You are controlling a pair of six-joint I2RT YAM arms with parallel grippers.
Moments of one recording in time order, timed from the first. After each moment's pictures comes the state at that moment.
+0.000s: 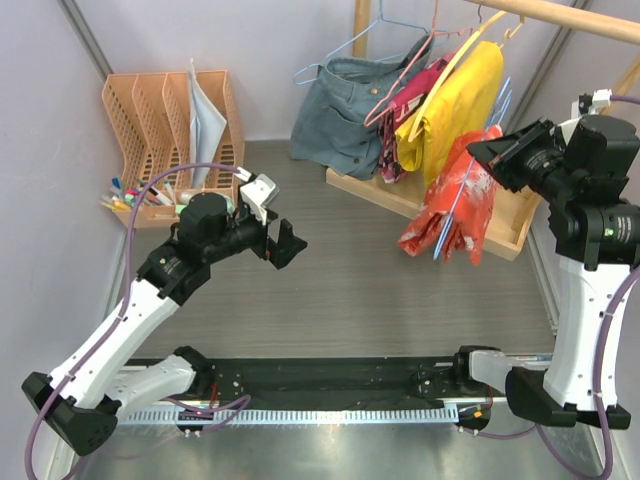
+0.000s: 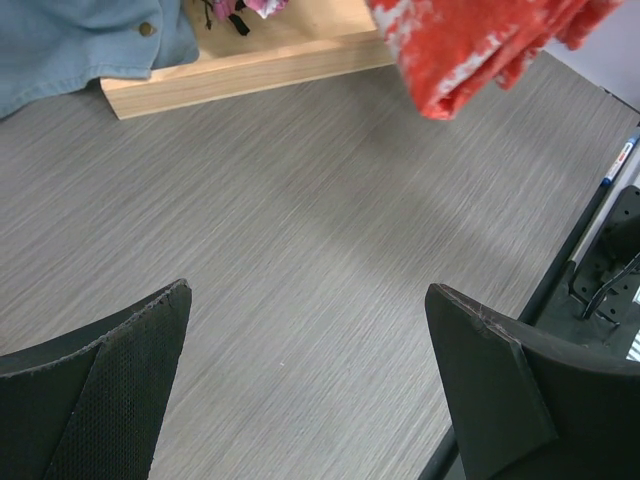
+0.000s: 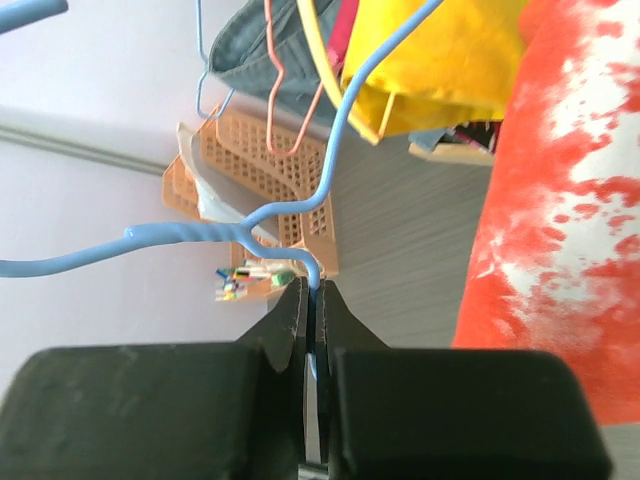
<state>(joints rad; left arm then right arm) -0.60 0.98 1.06 -0.41 0.29 -0.02 -0.05 1.14 1.86 -0.99 -0.31 0.85</state>
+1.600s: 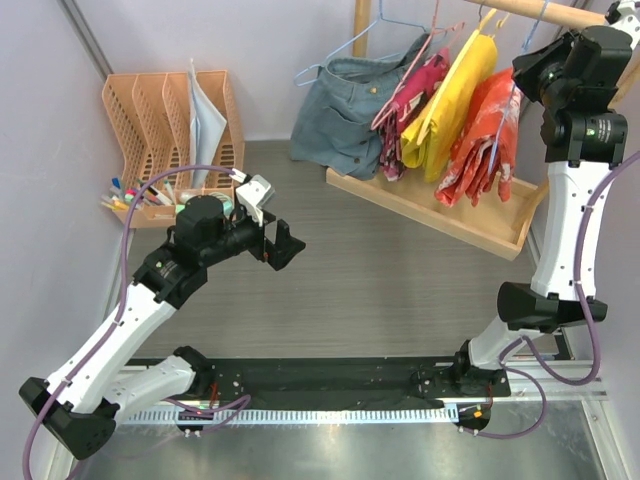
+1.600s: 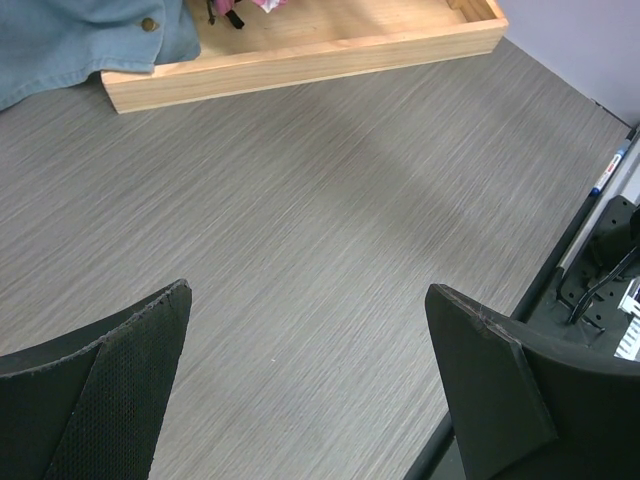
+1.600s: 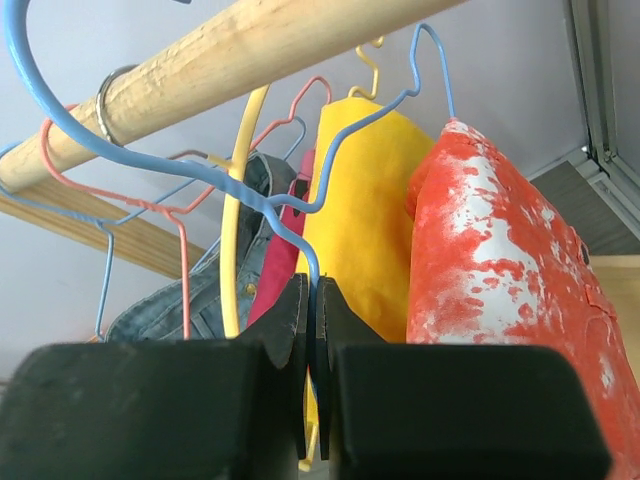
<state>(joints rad) -0.60 0.95 1.06 -0.42 0.28 -0.06 -0.11 1.64 2.33 -0.79 0.05 0.62</state>
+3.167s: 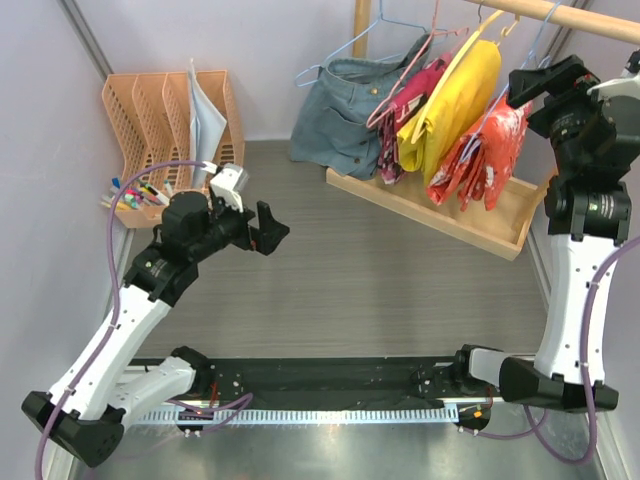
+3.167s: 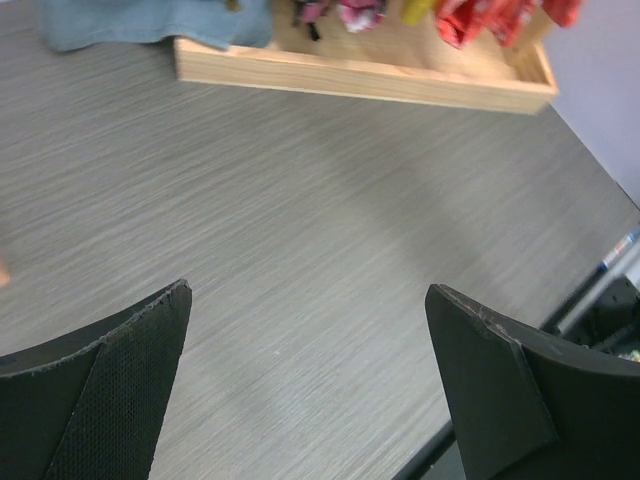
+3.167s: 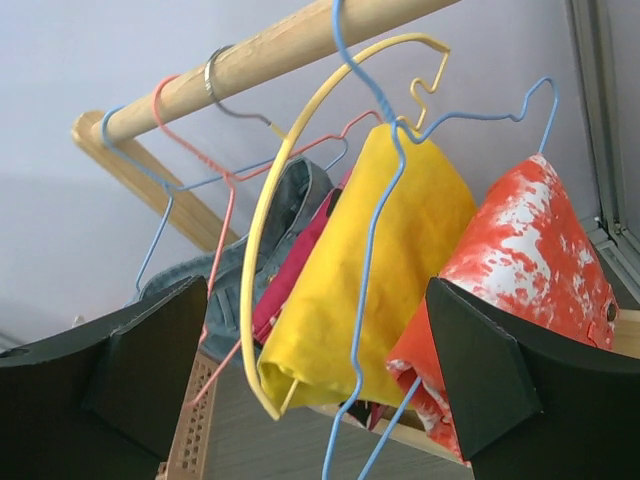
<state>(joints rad) -0.49 0.93 1.06 -0.43 0.22 -0.20 -0.19 1.23 1.76 -0.41 -0.06 0.56</state>
